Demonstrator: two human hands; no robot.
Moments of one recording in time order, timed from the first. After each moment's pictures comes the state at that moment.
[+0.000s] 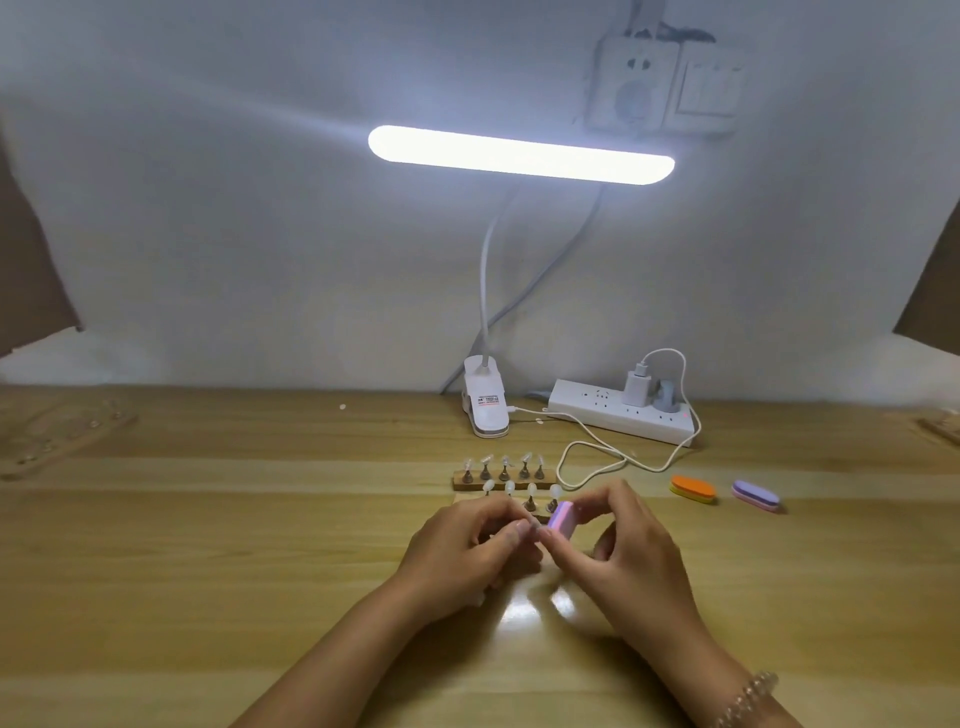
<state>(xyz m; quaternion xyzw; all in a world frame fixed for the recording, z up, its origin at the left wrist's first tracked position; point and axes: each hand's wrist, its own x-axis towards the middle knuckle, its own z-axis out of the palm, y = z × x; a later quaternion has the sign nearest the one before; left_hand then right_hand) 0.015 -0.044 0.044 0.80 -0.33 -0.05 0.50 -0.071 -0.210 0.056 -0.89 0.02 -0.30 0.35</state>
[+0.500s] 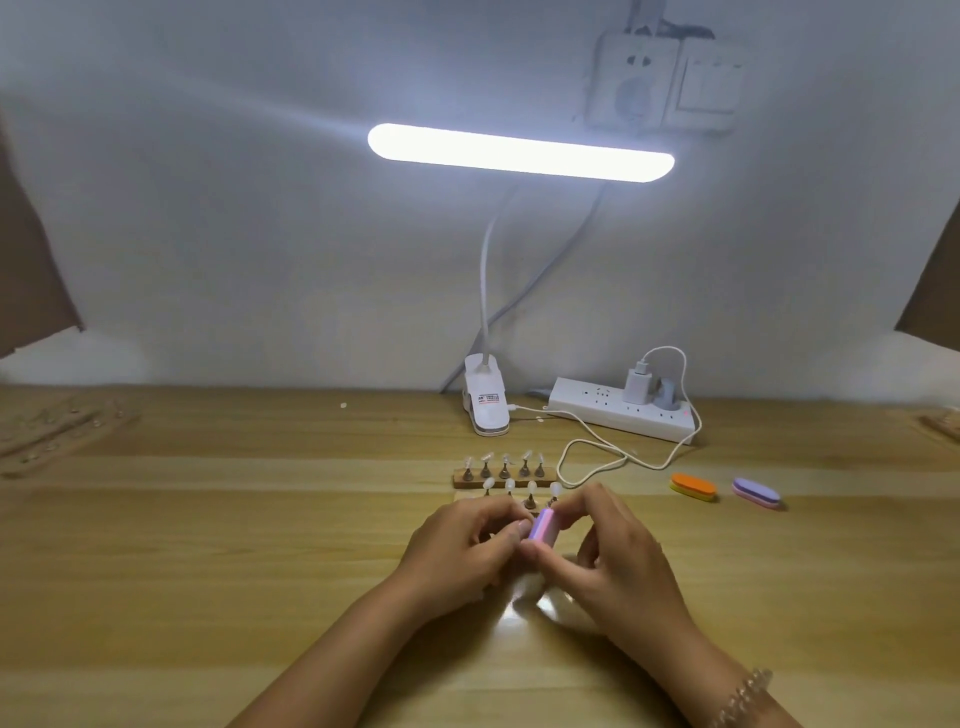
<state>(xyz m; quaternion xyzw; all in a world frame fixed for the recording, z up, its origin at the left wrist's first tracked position) 0.015 -0.043 0.044 0.81 -0.33 -0.04 0.47 -0.071 -0.207 0.054 -0.91 -0.02 -0.27 0.32</state>
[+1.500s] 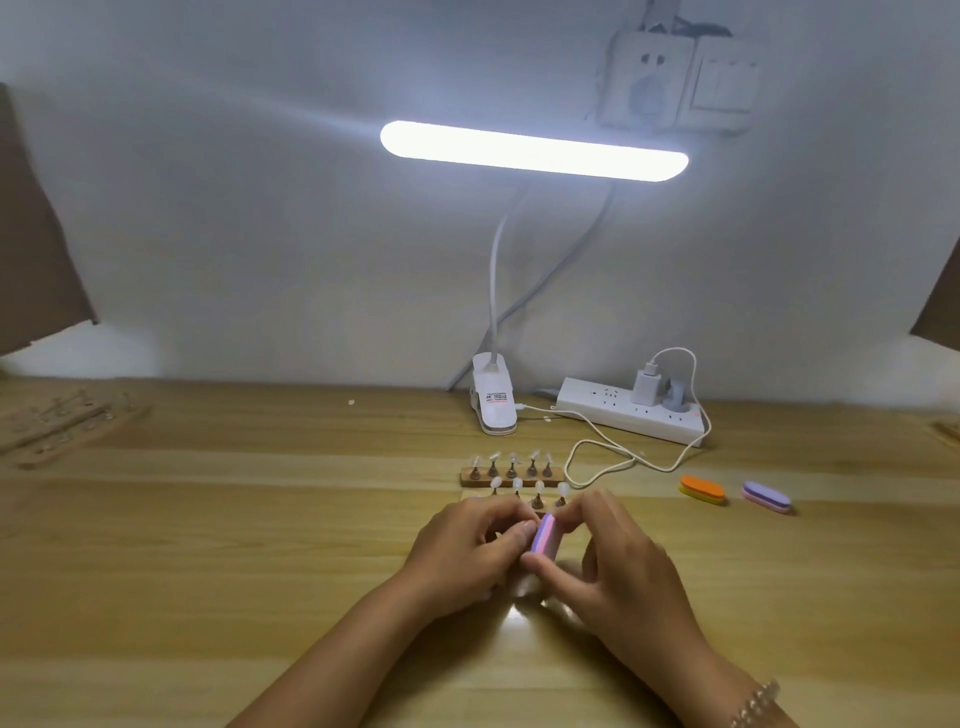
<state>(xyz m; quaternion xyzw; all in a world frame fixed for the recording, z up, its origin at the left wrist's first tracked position) 0.014 -0.042 0.044 0.82 -0.33 -0.04 0.47 -0.074 -0.203 0.053 -0.93 -0.04 -0.27 0.26</state>
